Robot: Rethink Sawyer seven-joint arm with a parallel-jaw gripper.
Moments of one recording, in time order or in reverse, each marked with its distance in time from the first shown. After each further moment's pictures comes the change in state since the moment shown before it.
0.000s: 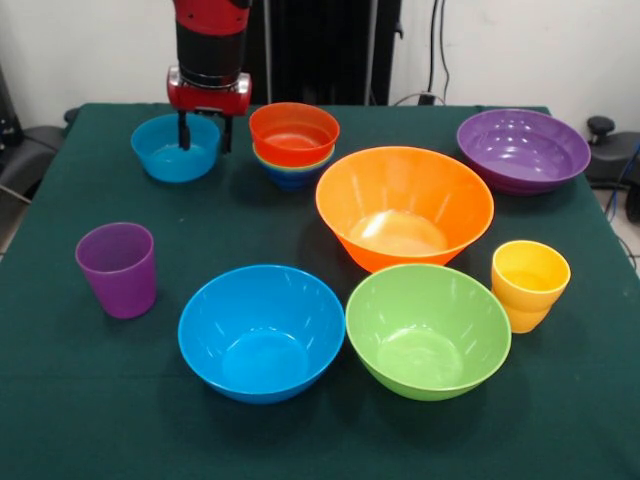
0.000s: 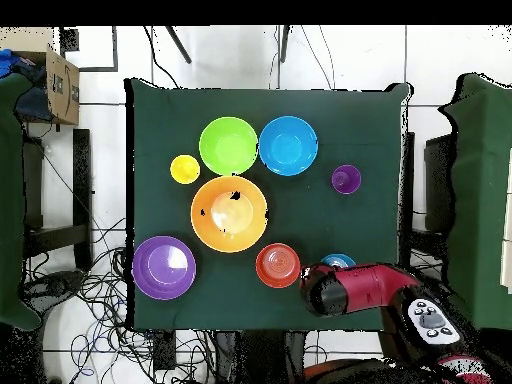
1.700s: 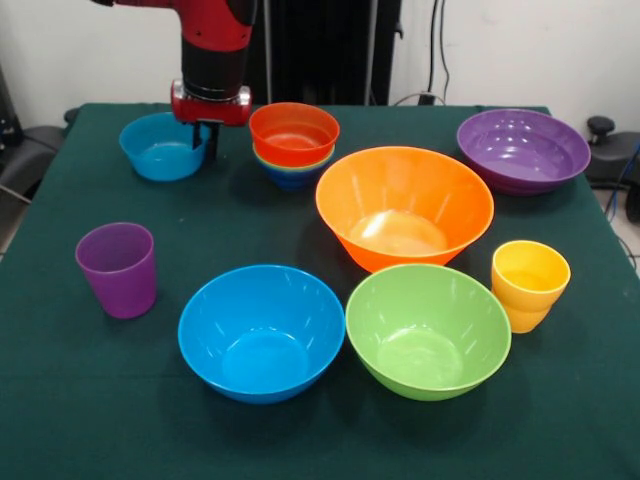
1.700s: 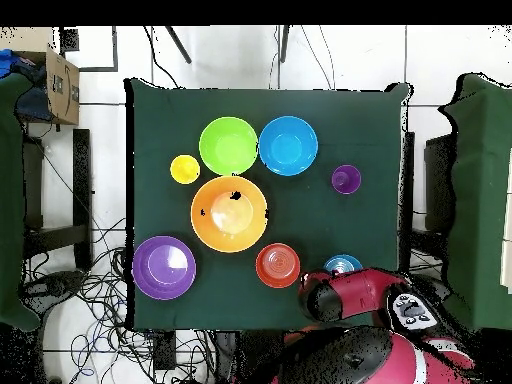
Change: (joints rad) arm 0.079 0.103 -0.115 -0.045 -0.035 -0.118 0.000
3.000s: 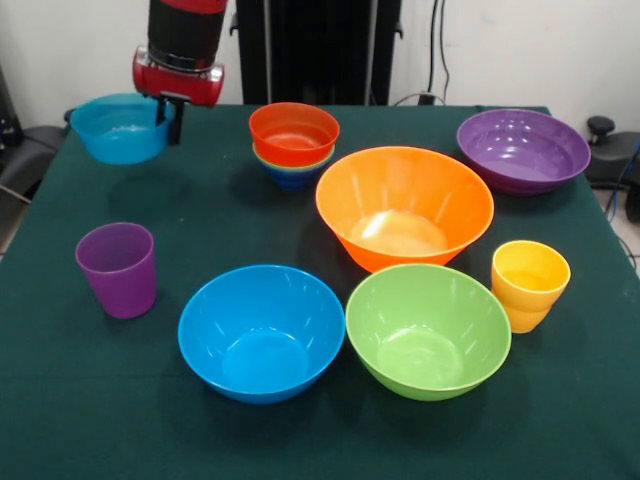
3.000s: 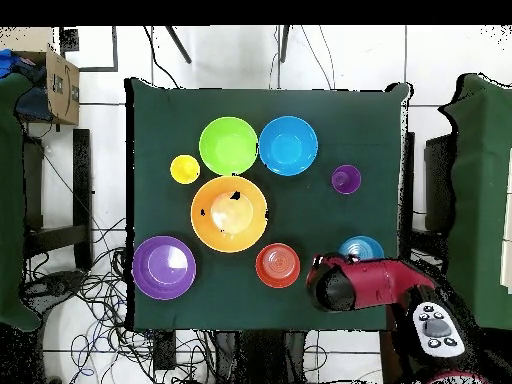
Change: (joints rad) arm -0.007 -0.188 0.037 0.001 0.060 0.106 0.000
